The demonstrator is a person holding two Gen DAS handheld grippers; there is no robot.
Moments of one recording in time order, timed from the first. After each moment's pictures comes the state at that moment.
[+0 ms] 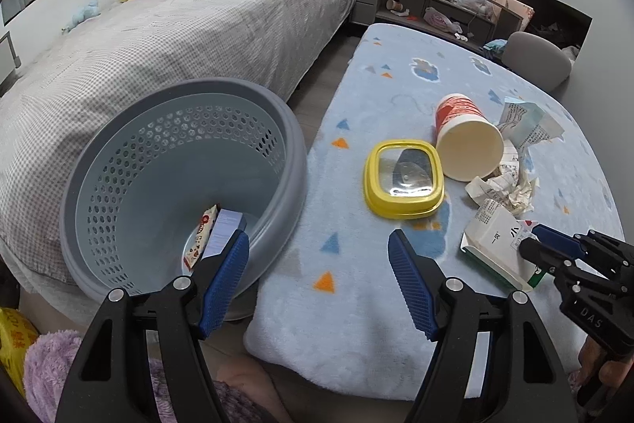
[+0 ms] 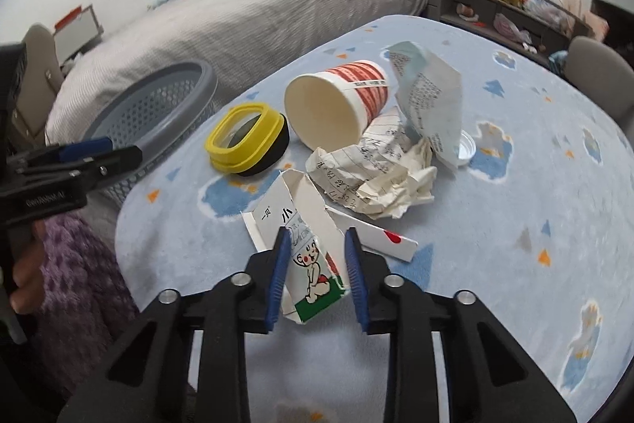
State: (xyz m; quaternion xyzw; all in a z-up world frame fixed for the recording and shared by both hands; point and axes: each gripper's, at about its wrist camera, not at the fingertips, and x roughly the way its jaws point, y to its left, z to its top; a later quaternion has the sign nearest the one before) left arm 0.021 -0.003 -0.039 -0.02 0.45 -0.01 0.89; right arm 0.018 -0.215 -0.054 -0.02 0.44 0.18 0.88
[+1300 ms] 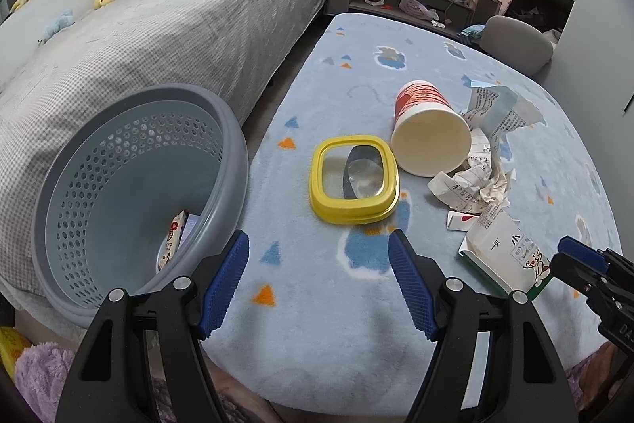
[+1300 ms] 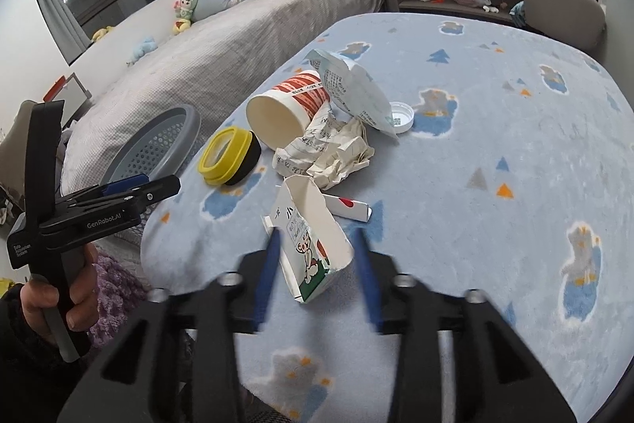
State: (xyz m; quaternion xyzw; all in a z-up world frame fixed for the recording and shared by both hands) left arm 0.032 -0.037 -0.042 -0.01 0.46 -0.05 0.89; right arm -0.012 -0.270 -0.039 0.08 0.43 0.15 0.89
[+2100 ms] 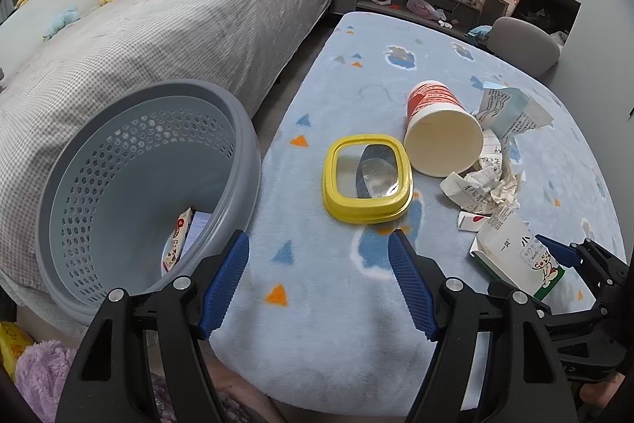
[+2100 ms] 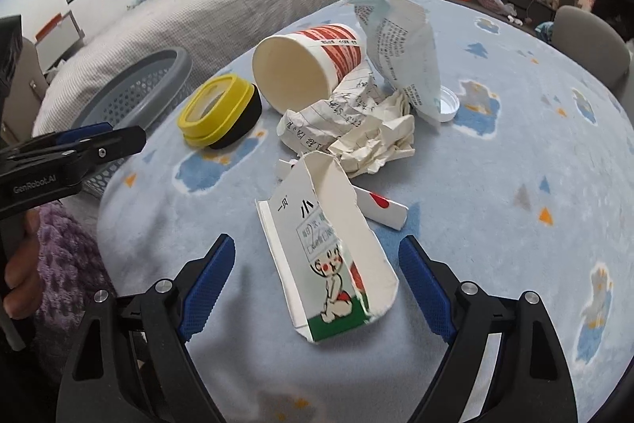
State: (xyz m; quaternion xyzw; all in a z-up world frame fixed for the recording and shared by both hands) left arm 0.035 -0.031 -0.045 -0.01 0.47 -0.04 0.88; right arm 0.022 -0.222 -0.077 -0.02 0.47 0.15 0.87
